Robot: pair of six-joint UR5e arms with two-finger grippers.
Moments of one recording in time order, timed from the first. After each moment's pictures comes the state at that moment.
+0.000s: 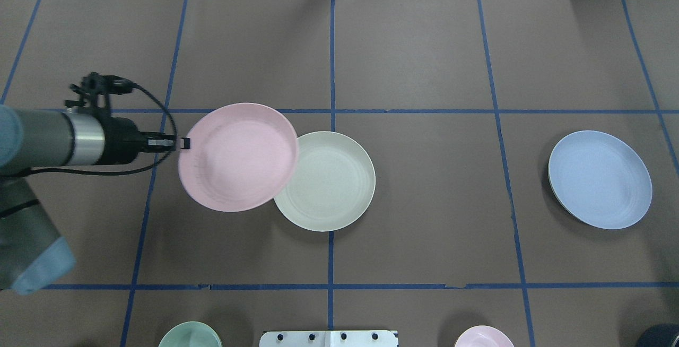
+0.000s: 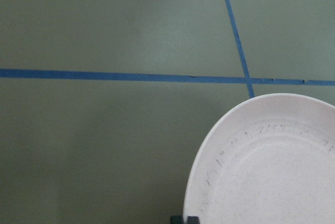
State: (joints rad) left arm -0.49 -1.92 -1.83 -2.18 -1.71 -1.30; right arm 1.46 -1.96 1.85 -0.96 2.36 0.22
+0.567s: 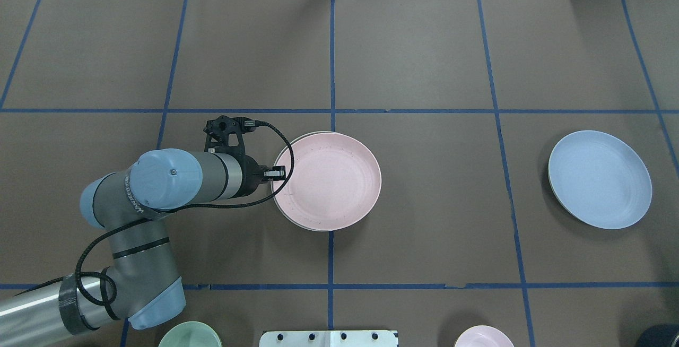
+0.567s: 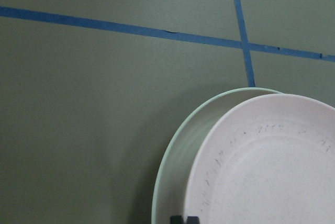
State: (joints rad) left arm -0.44 -2.00 -1.72 -2.14 -1.63 -1.33; right arm 1.46 -1.96 1.85 -0.95 2.36 0.22
